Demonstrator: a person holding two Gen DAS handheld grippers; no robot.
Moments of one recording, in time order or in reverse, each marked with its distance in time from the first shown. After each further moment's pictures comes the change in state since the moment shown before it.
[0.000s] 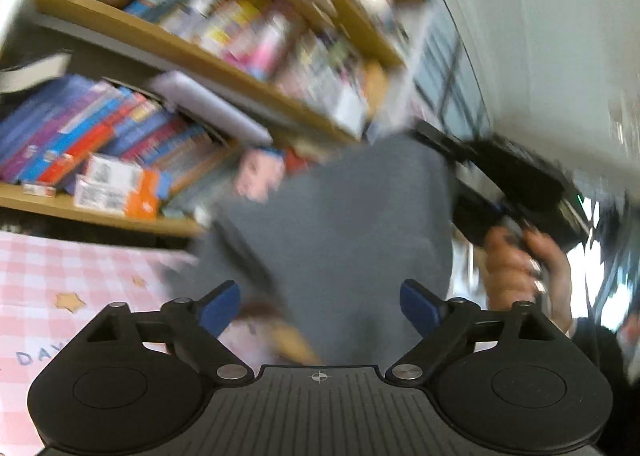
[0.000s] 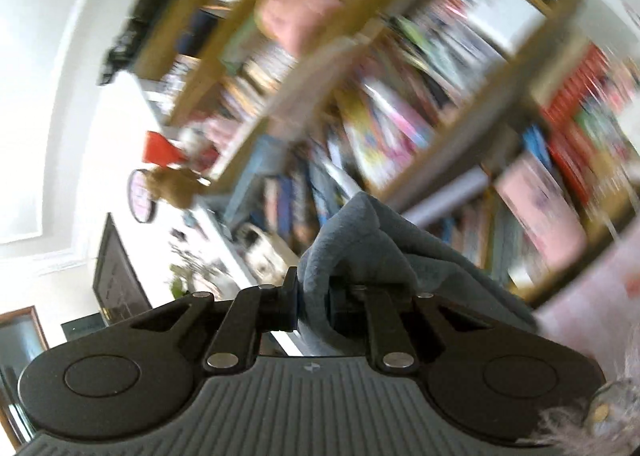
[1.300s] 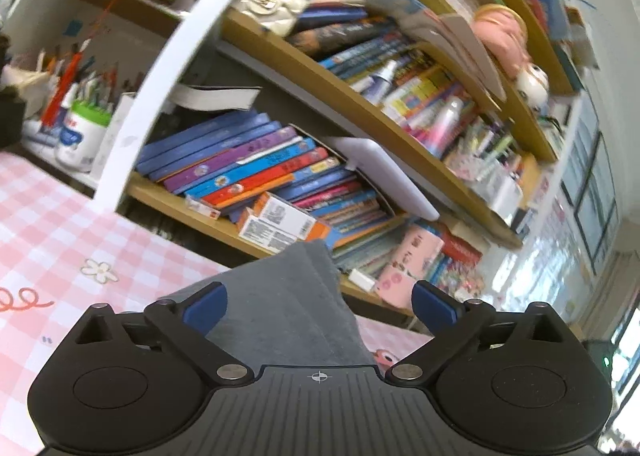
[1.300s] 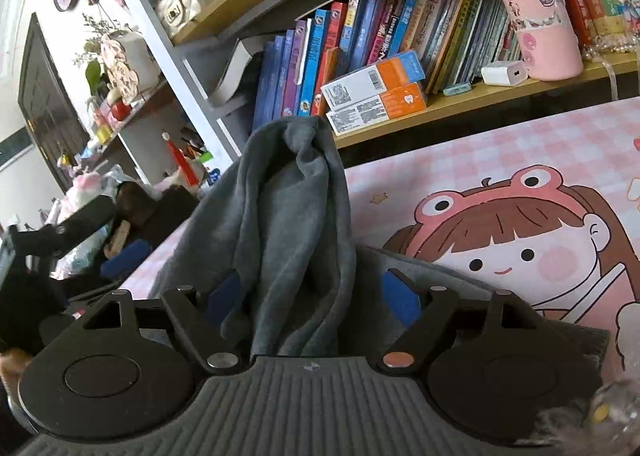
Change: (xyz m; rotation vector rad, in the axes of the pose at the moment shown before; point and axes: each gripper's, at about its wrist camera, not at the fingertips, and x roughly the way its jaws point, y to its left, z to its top) left arm -0.011 0.045 -0.008 -0.081 -0.136 0.389; right arm 0.077 -0.051 -0.131 -0.098 0.649 -0.262
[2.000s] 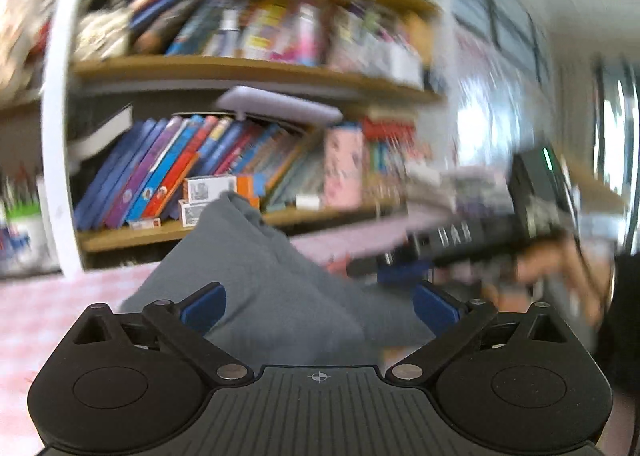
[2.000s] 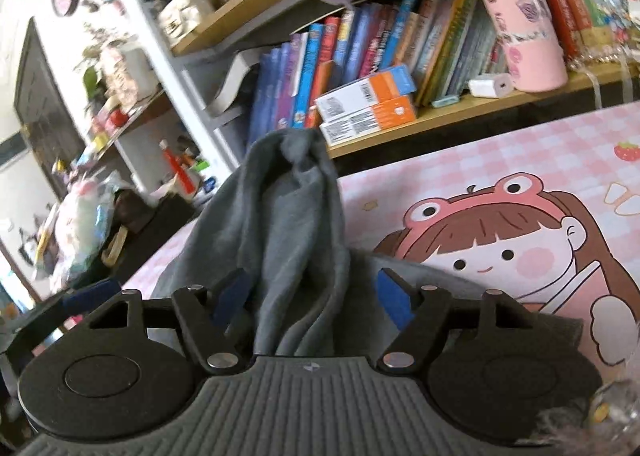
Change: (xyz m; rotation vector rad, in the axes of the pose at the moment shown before) left arm -0.047 -0.084 -0.033 0.615 0.235 -0.043; right arm -0.023 0.009 -0.007 -0.036 -0.018 -0.013
